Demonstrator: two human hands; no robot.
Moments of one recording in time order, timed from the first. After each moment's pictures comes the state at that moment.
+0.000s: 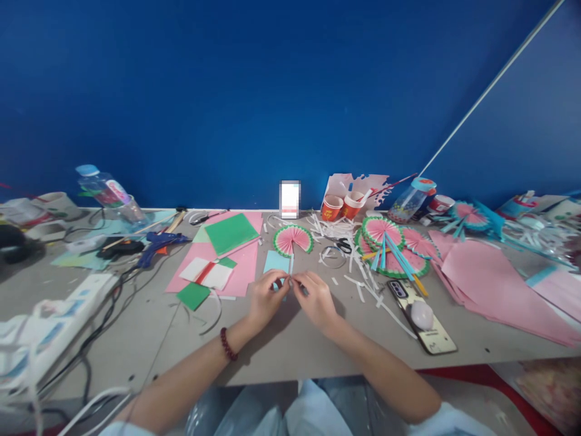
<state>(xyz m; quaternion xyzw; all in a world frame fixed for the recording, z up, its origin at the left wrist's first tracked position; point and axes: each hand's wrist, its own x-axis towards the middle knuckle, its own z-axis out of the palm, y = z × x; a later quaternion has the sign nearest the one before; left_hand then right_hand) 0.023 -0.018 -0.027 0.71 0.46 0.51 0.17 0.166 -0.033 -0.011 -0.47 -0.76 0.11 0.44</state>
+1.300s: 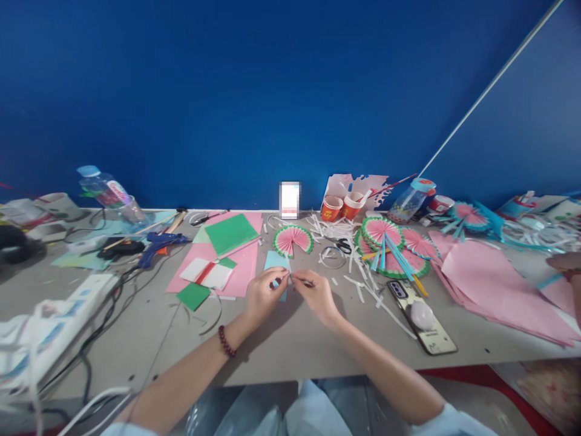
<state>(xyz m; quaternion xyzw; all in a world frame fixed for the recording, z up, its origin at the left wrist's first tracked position) 0.016 -0.009 -0.034 0.71 0.47 0.50 0.17 0.164 -0.025 -0.011 -0.51 -0.55 0.43 0.50</state>
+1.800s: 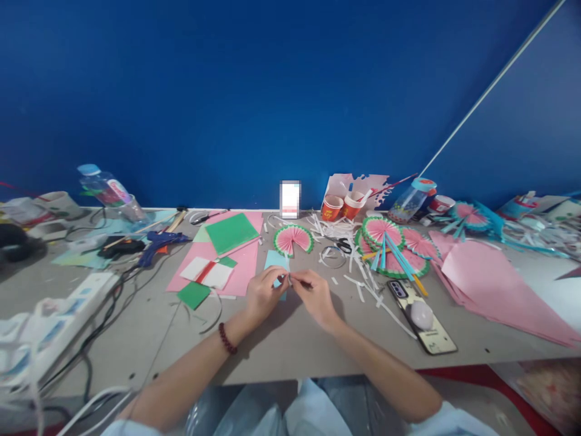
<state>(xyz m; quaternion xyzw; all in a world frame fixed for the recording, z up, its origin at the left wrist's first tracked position) 0.015 -0.006 -0.030 0.77 0.39 0.51 0.07 0.162 -0.028 -0.010 -0.49 -0.62 0.33 0.52</state>
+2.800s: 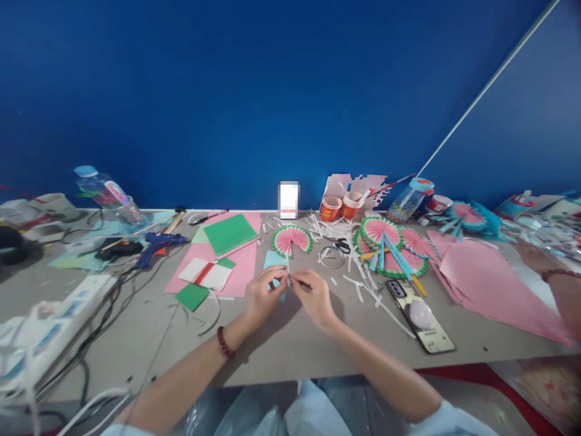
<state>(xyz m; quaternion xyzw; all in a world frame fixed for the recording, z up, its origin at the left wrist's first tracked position) 0.018 -0.012 -0.027 0.70 0.44 0.53 0.17 0.160 -0.030 -0.011 -0.47 -0.62 0.31 0.54</state>
